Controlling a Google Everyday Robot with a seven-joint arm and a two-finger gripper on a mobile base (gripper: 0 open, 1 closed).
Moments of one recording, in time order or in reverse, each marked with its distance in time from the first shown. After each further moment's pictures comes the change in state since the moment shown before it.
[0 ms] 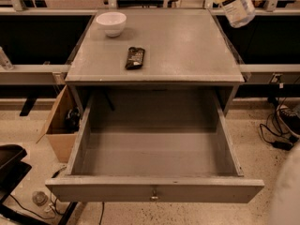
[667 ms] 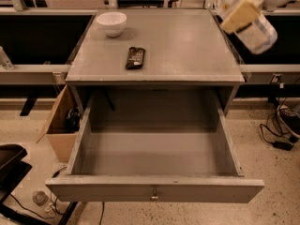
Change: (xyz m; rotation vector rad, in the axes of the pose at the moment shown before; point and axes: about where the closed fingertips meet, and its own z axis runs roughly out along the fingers) arm 0.043 0.070 -0.045 -0.040 0.234 -0.054
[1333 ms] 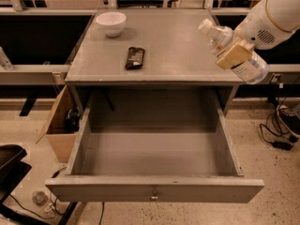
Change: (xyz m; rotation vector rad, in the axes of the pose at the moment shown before) arm 0.055 0.054 0.038 -0.070 0.047 -0.066
